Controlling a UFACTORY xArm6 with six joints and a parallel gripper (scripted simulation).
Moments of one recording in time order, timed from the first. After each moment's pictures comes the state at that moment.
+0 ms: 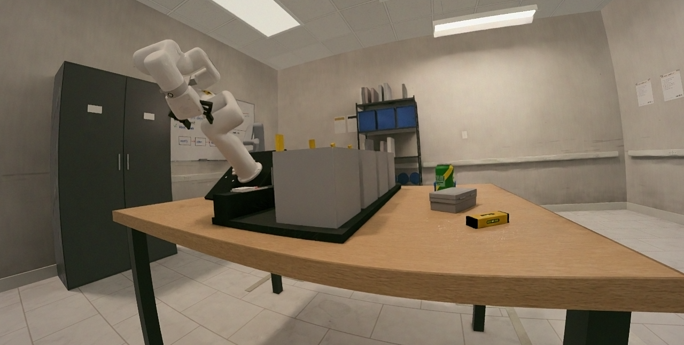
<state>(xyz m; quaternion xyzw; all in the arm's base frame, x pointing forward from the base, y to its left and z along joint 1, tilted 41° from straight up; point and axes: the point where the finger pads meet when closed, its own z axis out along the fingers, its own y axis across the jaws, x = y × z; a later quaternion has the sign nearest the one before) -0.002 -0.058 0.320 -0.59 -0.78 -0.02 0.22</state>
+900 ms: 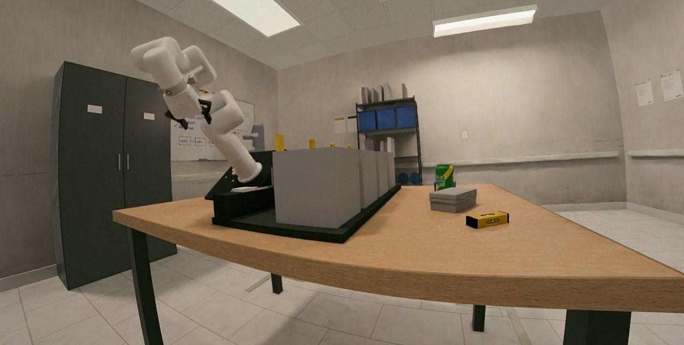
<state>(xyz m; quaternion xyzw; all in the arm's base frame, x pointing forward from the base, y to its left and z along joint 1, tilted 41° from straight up) 0.007 -0.077 0.328 -0.57 -0.79 0.00 0.22</state>
